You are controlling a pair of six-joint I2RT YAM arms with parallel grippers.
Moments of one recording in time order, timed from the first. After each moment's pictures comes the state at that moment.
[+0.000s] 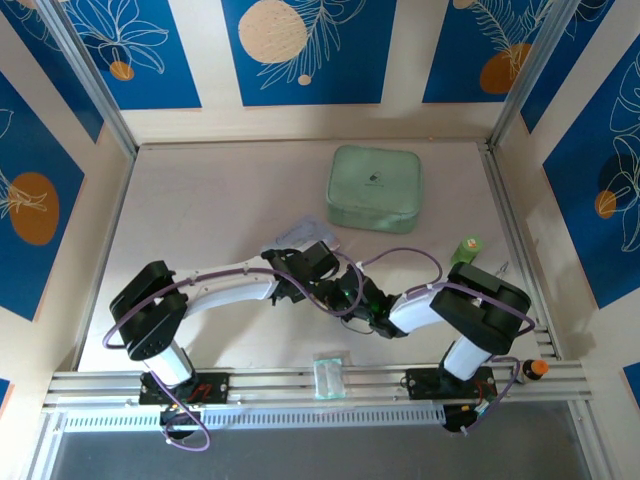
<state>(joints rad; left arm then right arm) -1.01 1.66 1.08 -0.63 -0.43 0.24 0.92 1.62 0.40 0.61 0.00 1.45</state>
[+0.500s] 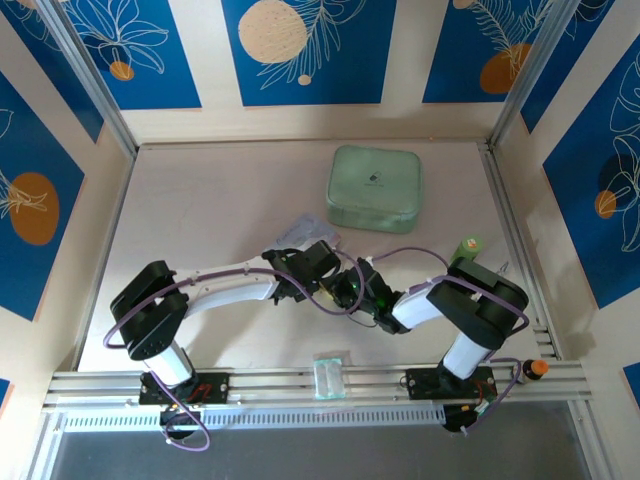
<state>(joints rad) -1.01 1.67 1.07 -0.59 -0.41 0.24 0.83 1.65 0.38 0.70 0.00 1.49</state>
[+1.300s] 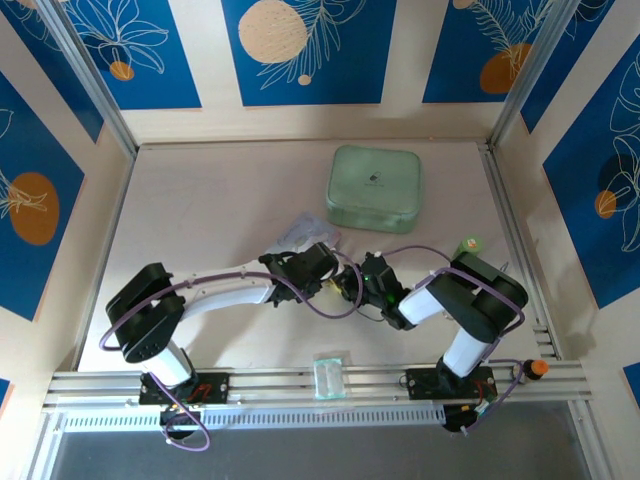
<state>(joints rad) -1.01 1.64 1.03 -0.50 -0.39 0.24 0.70 1.68 0.34 0.81 -0.12 1.45</state>
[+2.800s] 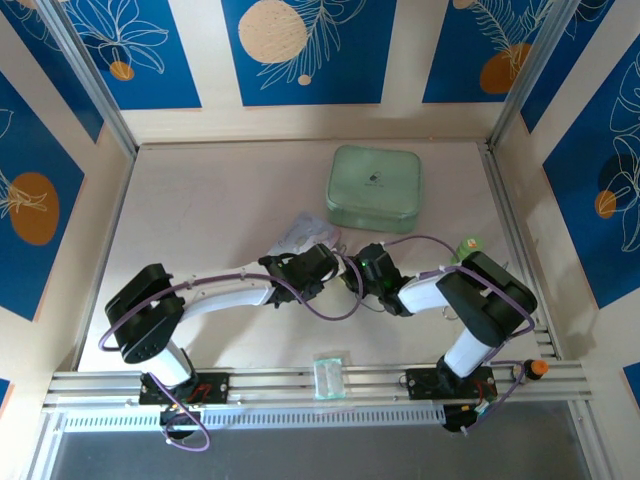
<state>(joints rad) -1.02 1.63 1.01 -0.46 -0.39 0.23 0.64 1.64 0.44 0.55 -0.07 1.38</state>
